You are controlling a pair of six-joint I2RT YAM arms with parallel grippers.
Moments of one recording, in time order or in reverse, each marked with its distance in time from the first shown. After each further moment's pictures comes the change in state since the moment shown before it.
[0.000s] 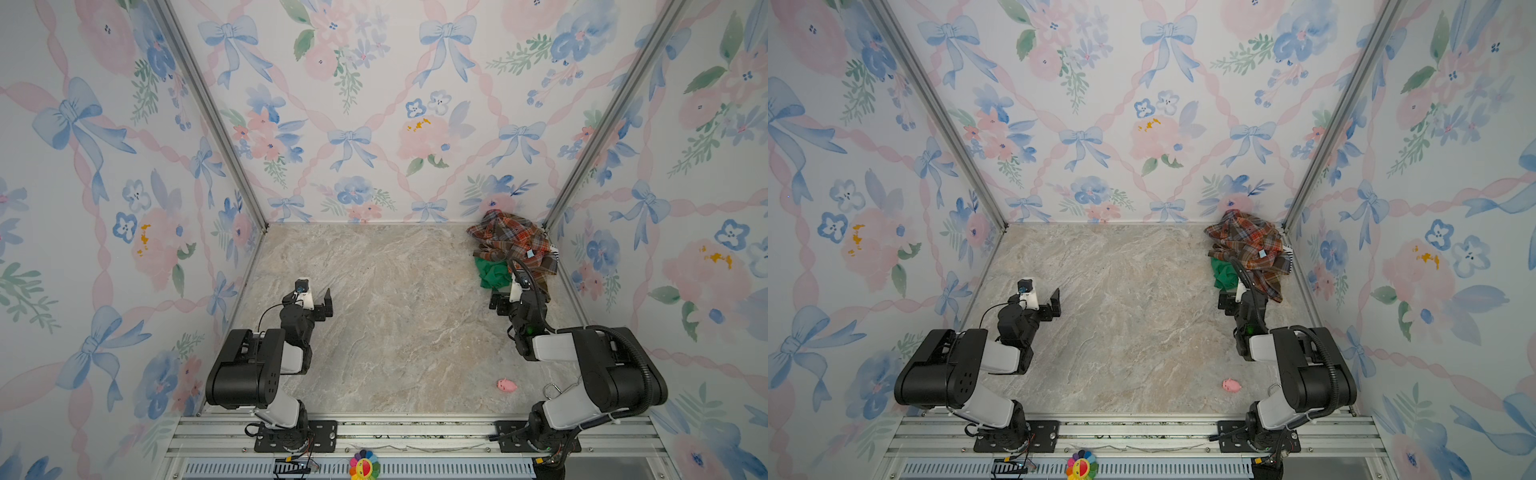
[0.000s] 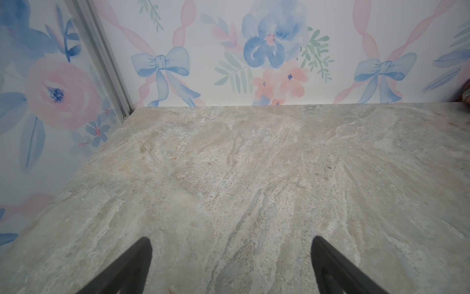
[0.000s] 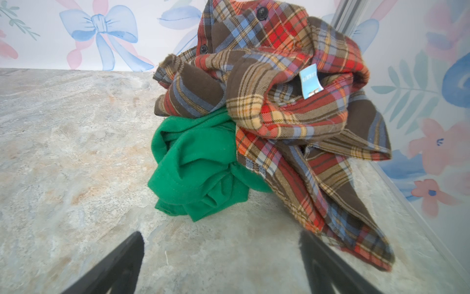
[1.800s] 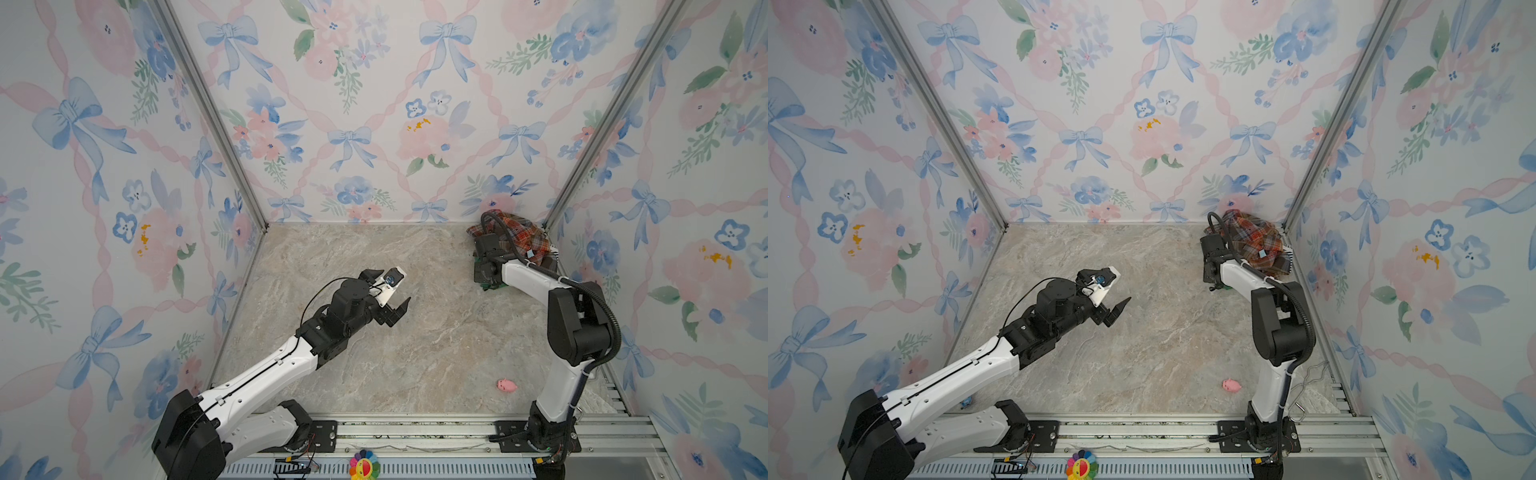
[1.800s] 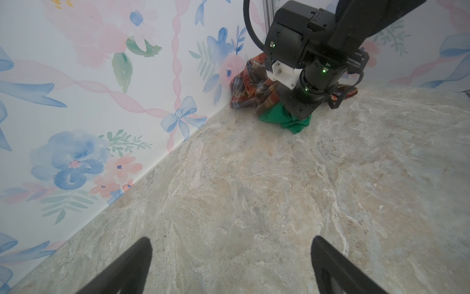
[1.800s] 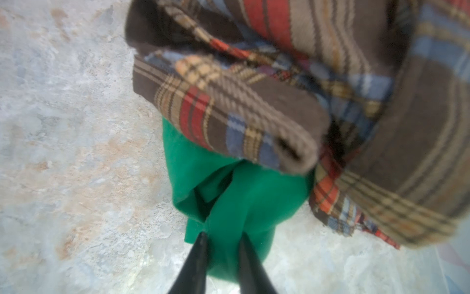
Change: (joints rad) left arm -0.714 -0.458 0.549 -1.118 -0.055 0.257; right arm 0.156 0.398 0.962 -1.275 0.238 0.281
